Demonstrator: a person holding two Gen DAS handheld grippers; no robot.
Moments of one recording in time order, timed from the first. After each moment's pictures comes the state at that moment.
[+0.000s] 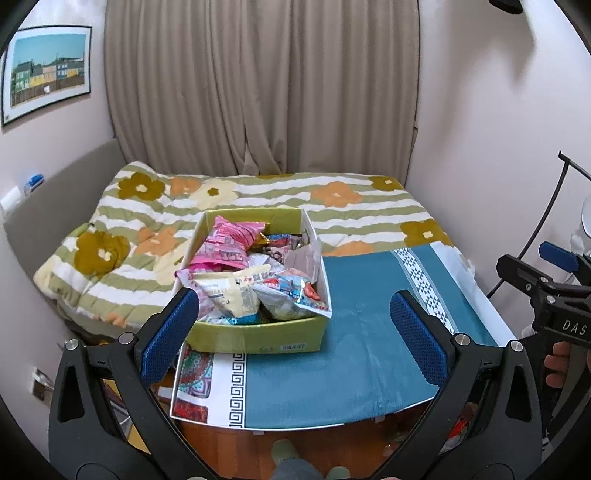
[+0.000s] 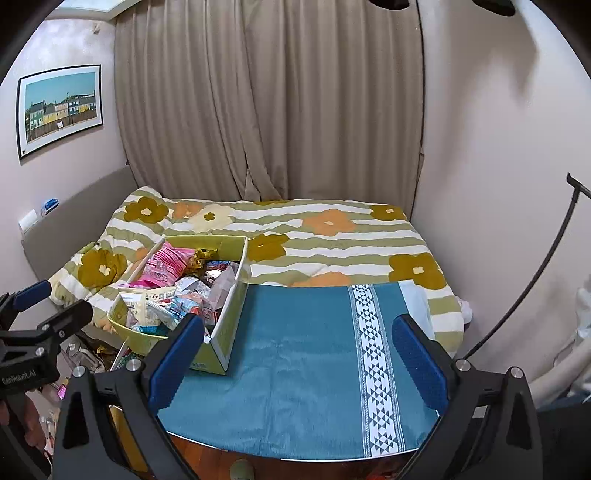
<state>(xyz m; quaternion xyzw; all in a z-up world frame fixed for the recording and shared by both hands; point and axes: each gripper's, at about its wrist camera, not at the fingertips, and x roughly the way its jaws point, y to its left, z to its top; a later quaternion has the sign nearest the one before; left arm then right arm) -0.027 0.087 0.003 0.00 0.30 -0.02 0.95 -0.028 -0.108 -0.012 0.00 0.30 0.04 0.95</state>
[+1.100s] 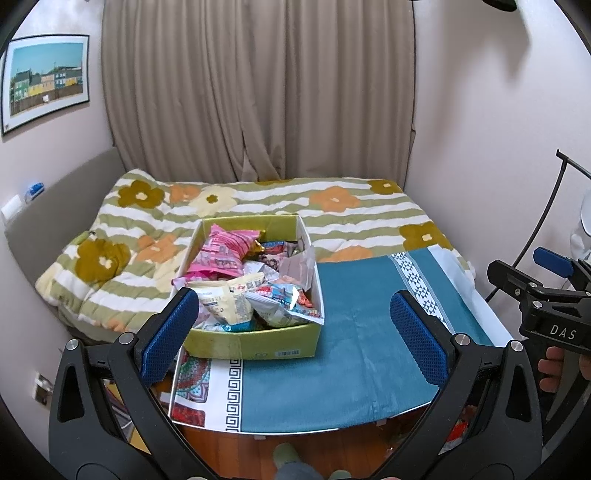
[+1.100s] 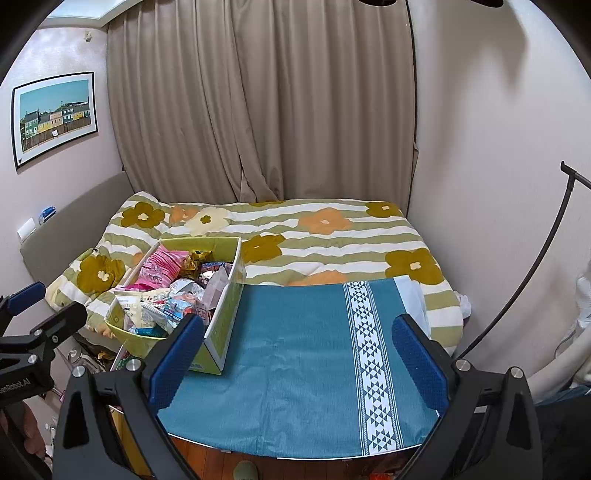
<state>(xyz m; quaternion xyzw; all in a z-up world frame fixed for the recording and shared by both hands) -0.028 0.070 0.011 0.01 0.29 -0.01 0.96 -0.033 -0.119 -0.018 0.01 0.30 0.04 0.95</state>
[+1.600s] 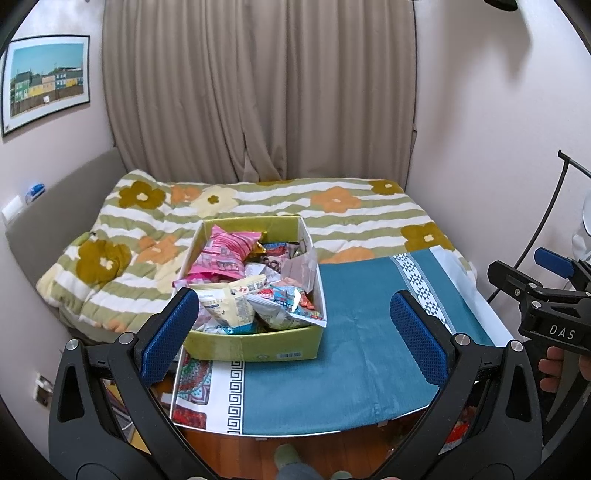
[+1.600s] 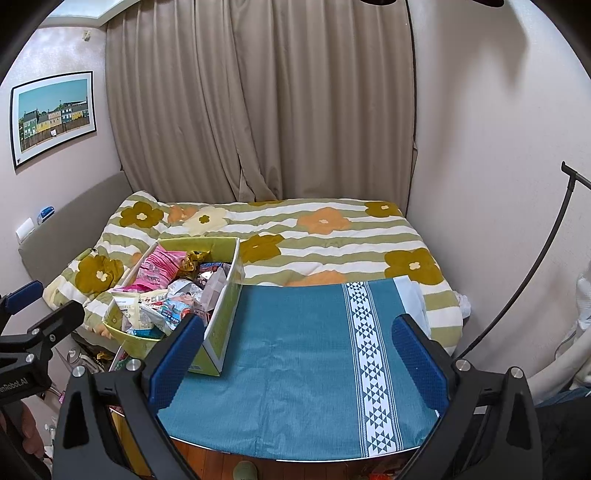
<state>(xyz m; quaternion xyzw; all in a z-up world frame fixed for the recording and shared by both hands) -0.027 0.071 0.012 0.01 0.29 -0.01 0.96 -0.033 -0.119 -0.018 0.01 0.30 0.04 0.95</state>
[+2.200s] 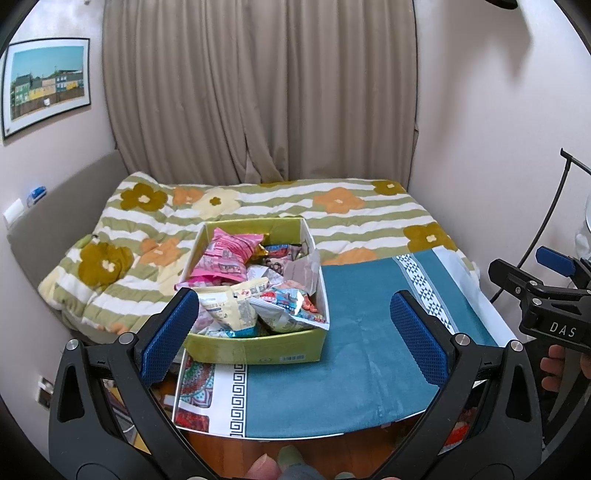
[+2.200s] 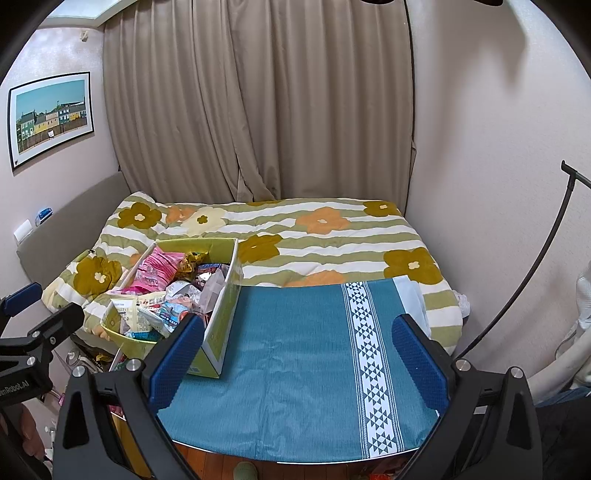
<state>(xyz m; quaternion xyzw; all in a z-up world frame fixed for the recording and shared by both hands) -0.025 0.073 0.015 0.01 0.29 -0.01 0.96 -0.032 -0.121 -0.017 0.01 0.30 0.04 0.95</state>
